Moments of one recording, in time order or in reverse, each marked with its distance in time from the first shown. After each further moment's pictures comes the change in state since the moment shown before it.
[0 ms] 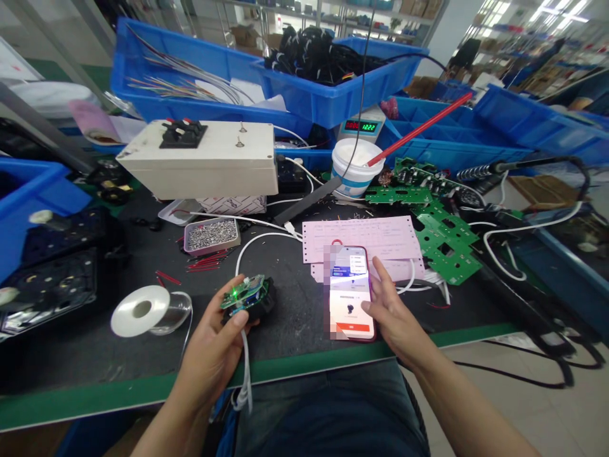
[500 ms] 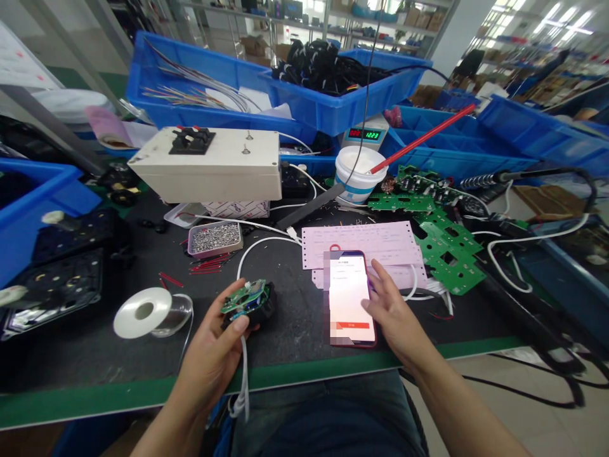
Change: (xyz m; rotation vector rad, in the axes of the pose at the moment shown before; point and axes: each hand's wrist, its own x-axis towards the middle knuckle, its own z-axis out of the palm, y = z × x) left_hand 0.001 -0.002 -0.002 -0.004 -0.018 0.001; right_hand 0.013 -0.003 -0.001 -0.073 0.073 0.015
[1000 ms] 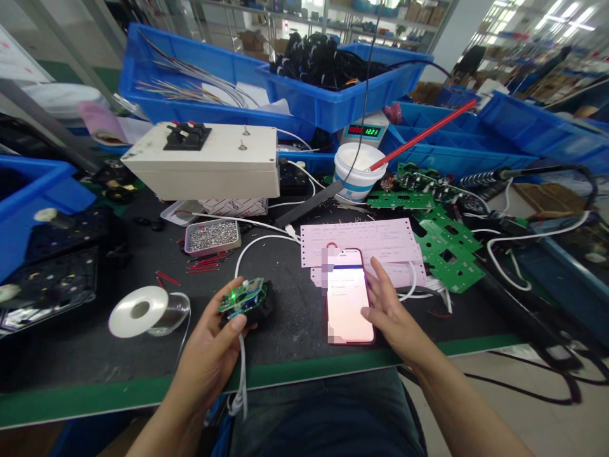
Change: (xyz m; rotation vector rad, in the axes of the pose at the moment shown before) left_hand 0.001 -0.001 0.000 -0.008 0.014 0.003; right_hand -0.005 -0.004 -0.005 -0.101 -0.186 -0.020
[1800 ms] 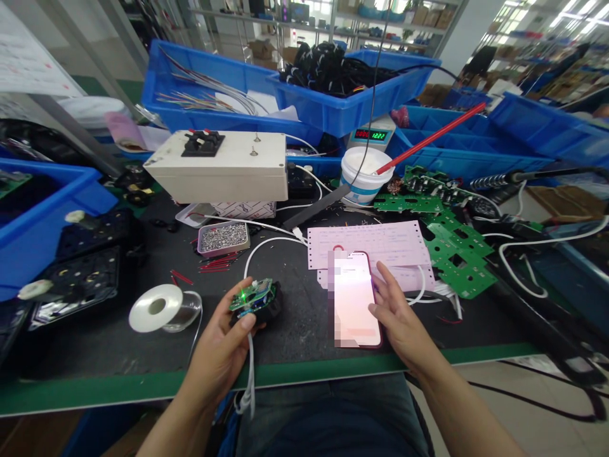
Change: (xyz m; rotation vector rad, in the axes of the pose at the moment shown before) left_hand -0.002 -0.002 -0.002 0.003 -0.027 0.012; right_hand 0.003 0.009 0.003 0.062 0.161 0.006
